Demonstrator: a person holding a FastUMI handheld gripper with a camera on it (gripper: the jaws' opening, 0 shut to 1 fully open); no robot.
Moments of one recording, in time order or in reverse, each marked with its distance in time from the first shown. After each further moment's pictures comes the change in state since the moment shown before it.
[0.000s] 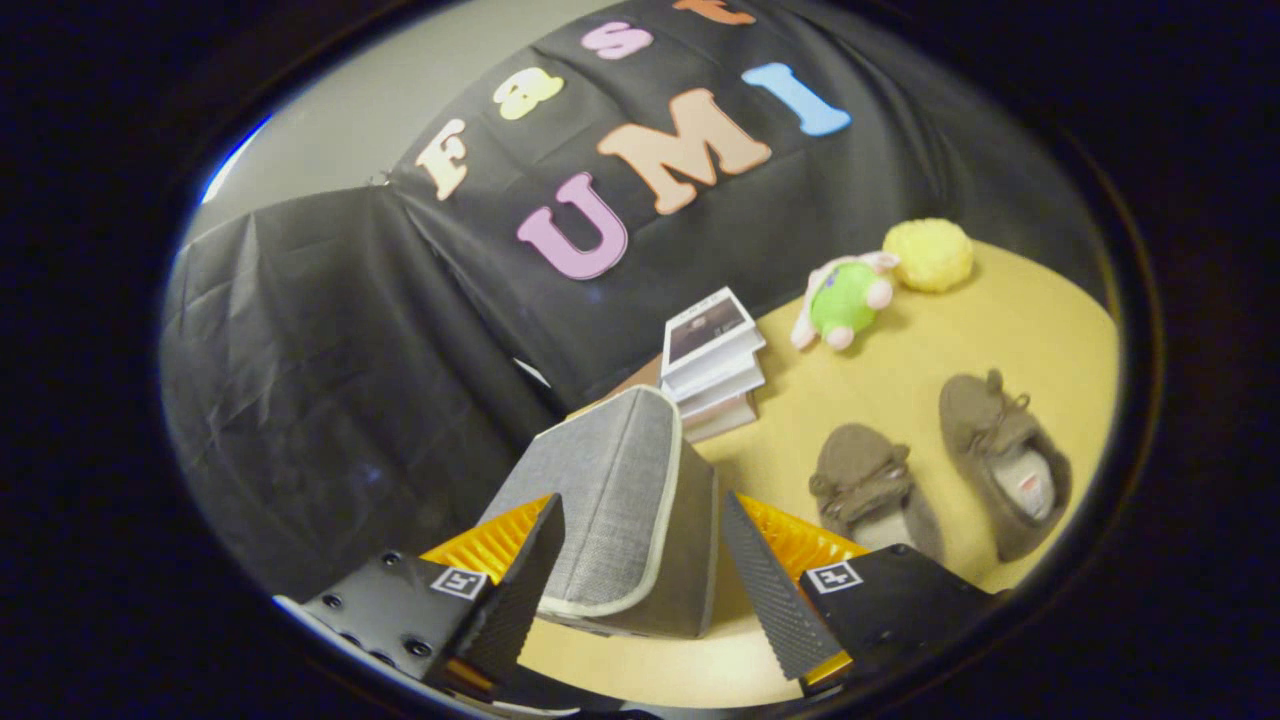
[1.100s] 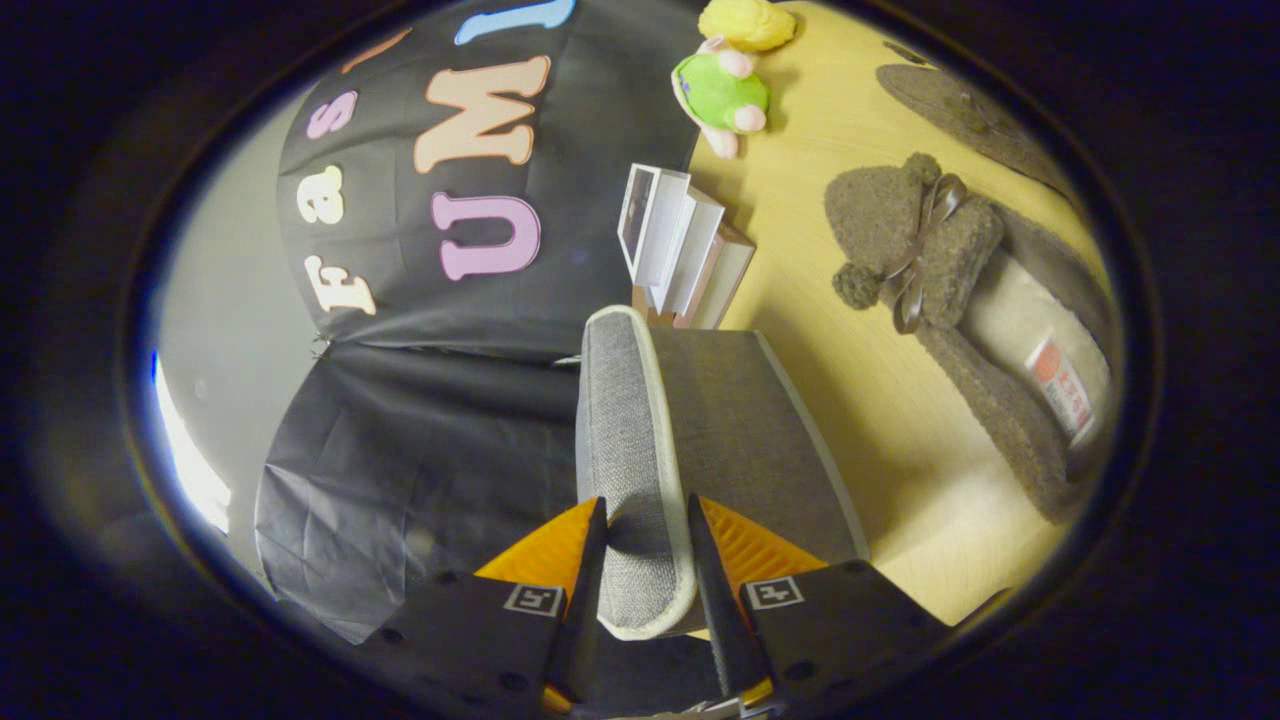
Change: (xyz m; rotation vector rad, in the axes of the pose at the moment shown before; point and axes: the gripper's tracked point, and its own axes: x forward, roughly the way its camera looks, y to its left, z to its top) arm 0.048 0.002 -0.047 0.614 0.284 0.181
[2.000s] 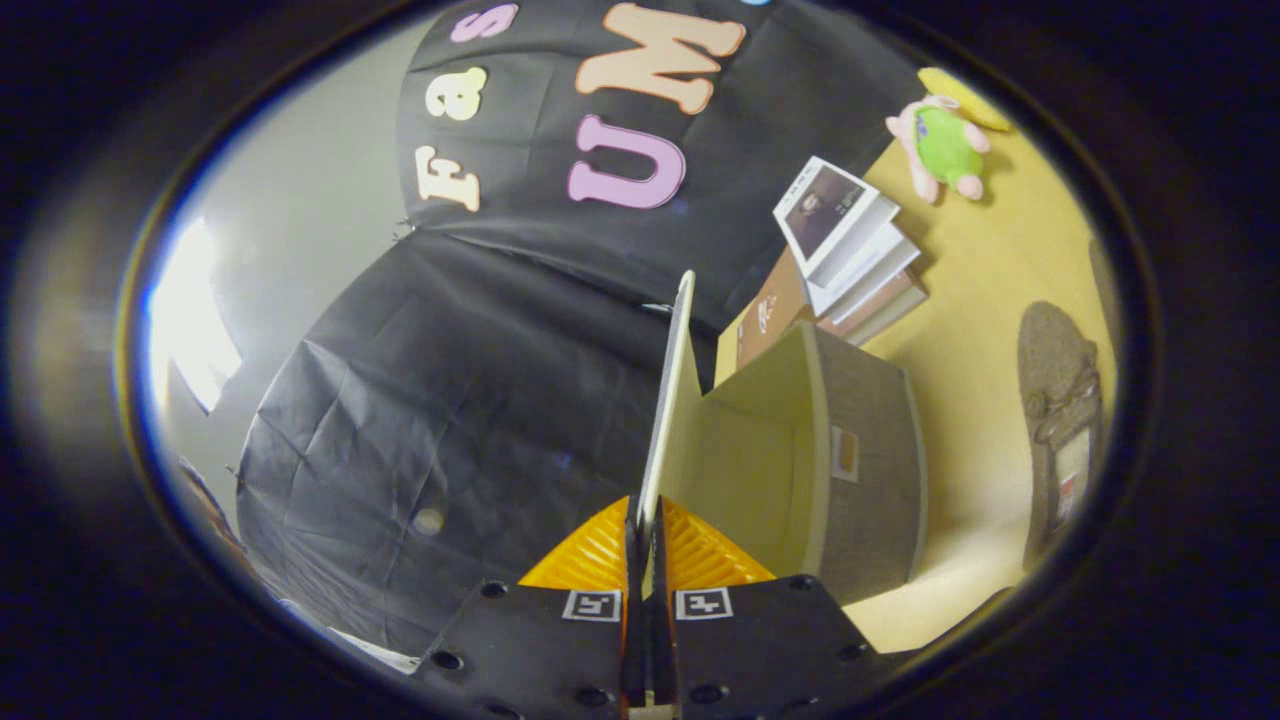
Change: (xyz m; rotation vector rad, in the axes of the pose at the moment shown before) arm -0.010 0.138 -0.017 -0.343 0.128 0.142
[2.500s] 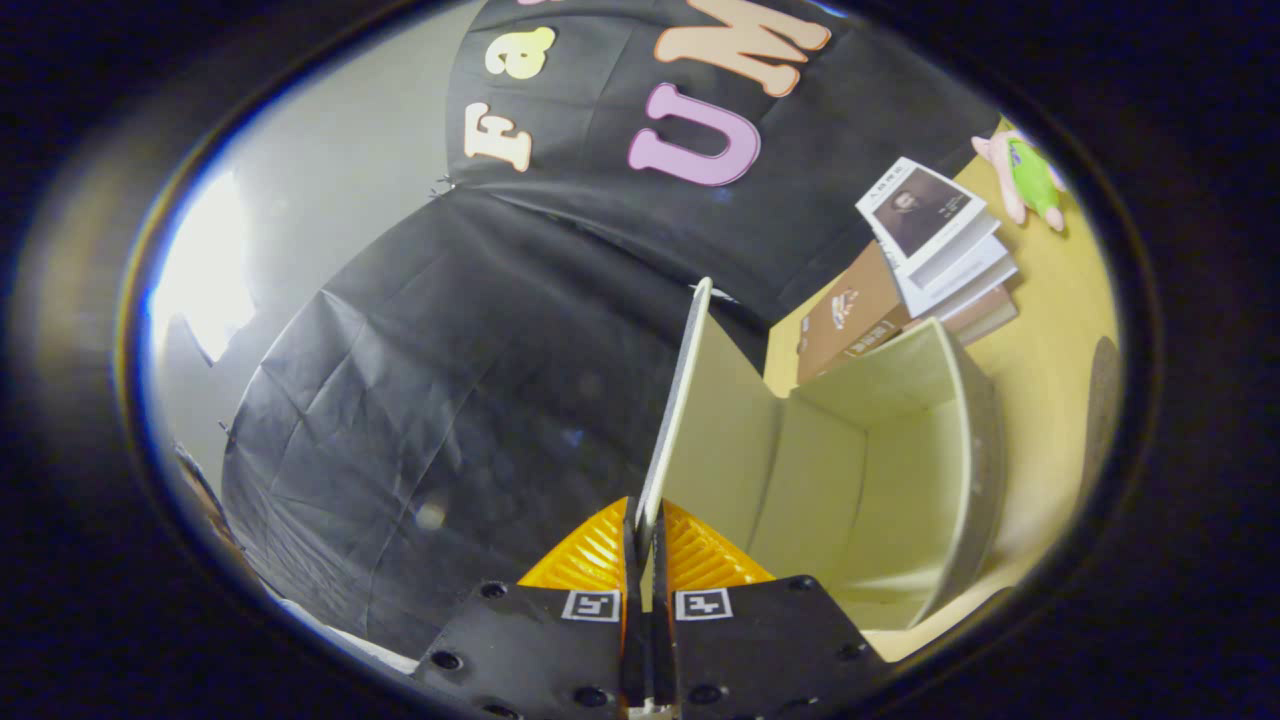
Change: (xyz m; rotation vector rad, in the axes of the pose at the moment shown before) arm 0.065 0.076 -0.033 -0.119 0.041 0.072
